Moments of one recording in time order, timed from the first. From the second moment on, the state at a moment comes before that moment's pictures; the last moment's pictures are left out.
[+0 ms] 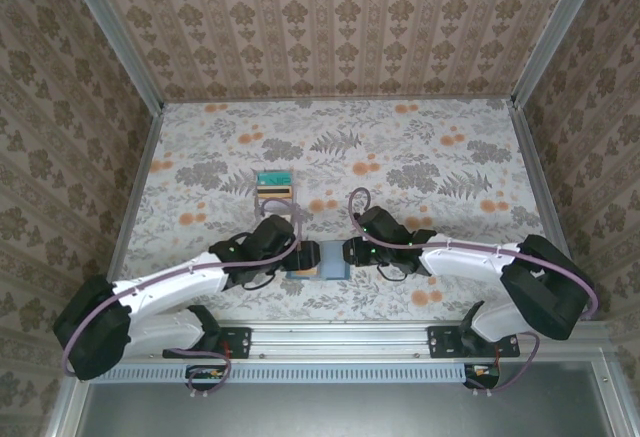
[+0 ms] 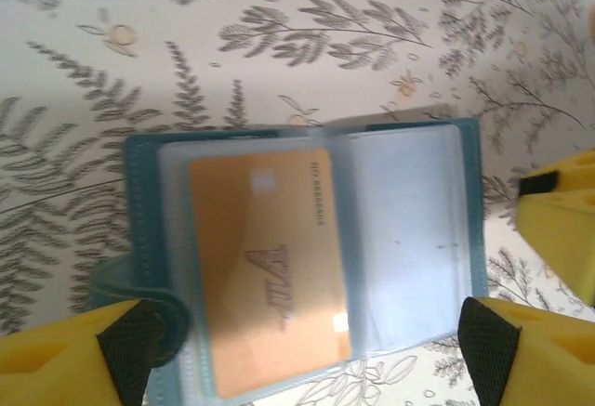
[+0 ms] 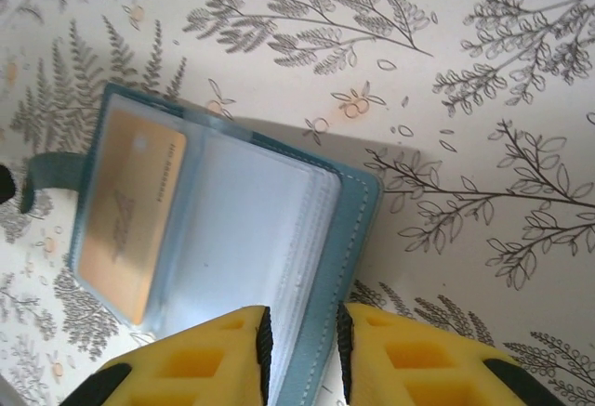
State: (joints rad) left arm -0.90 1.11 0.51 -0.30 0.00 -0.80; right arm 0.81 1.41 0.62 -0.09 -0.09 0.71
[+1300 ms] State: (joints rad) left arm -0.81 1.20 0.43 -0.22 0.07 -0.75; right arm 0.90 1.72 0.78 0.07 -0.18 0.97
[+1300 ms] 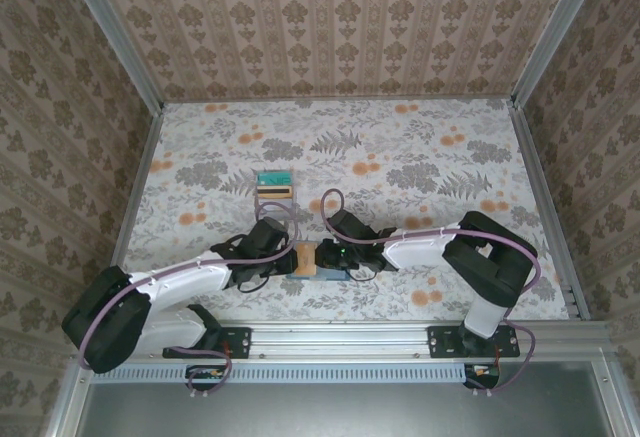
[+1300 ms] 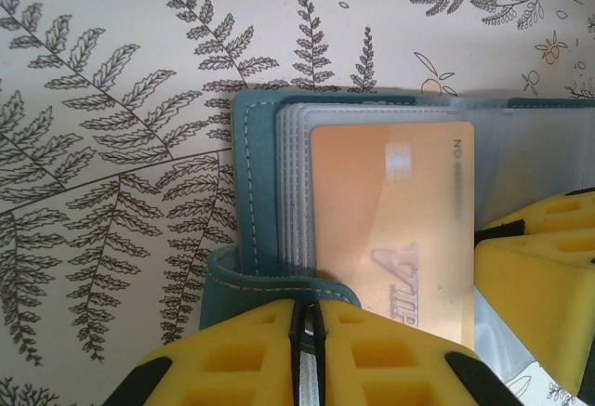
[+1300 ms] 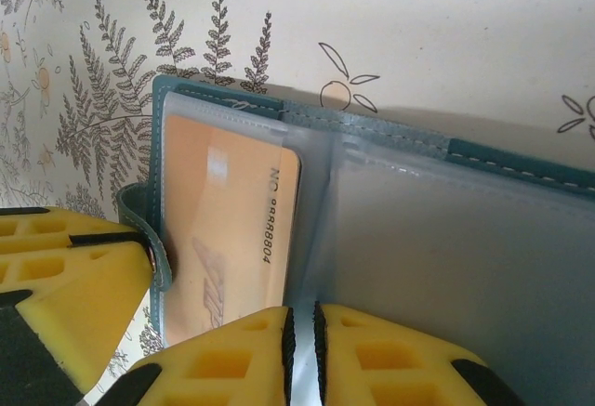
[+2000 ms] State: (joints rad) left arm -0.81 1.20 0.43 -0.22 0.06 -0.77; right arm 0.91 1.71 0.79 0.05 -0.17 0.97
